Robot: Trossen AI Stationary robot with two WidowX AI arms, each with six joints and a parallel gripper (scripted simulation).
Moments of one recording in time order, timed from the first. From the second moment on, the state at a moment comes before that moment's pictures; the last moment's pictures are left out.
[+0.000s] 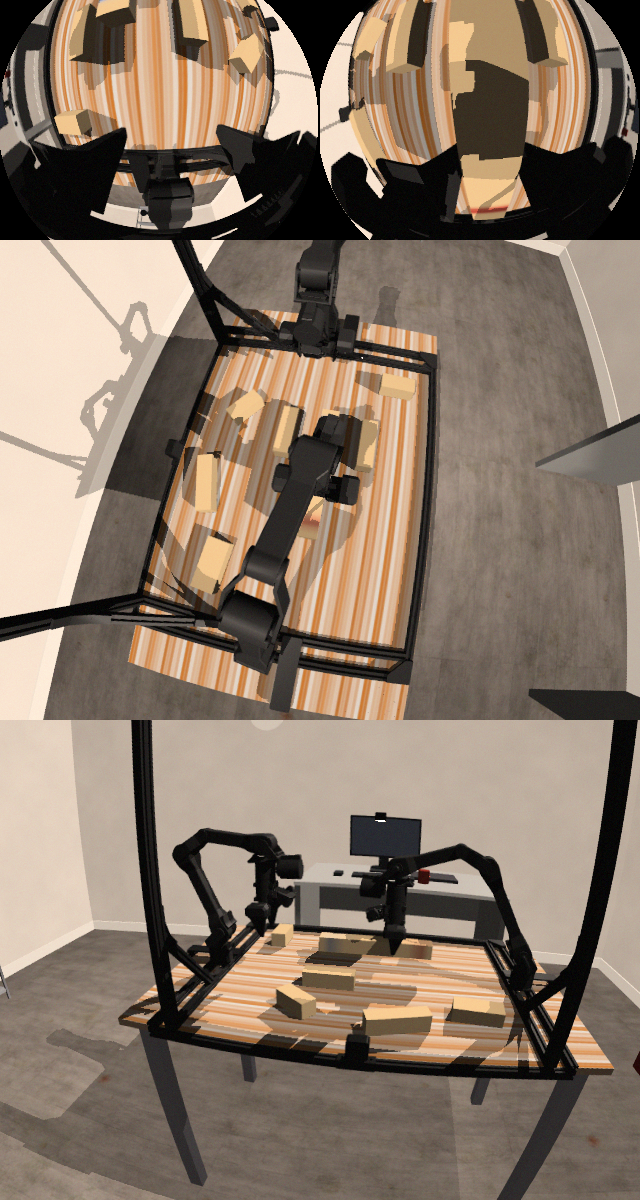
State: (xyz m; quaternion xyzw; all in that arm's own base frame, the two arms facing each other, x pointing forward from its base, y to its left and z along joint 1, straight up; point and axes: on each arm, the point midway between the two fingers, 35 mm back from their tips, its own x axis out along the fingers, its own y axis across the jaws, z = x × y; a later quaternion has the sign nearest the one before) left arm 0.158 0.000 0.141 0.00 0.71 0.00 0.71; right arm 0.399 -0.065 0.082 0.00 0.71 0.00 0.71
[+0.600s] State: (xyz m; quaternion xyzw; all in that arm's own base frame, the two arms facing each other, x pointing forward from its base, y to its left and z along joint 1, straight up) left arm 0.158 0.000 0.141 0.00 0.71 0.00 0.71; right arm 0.402 -0.064 0.058 0.00 0.71 0.00 0.71
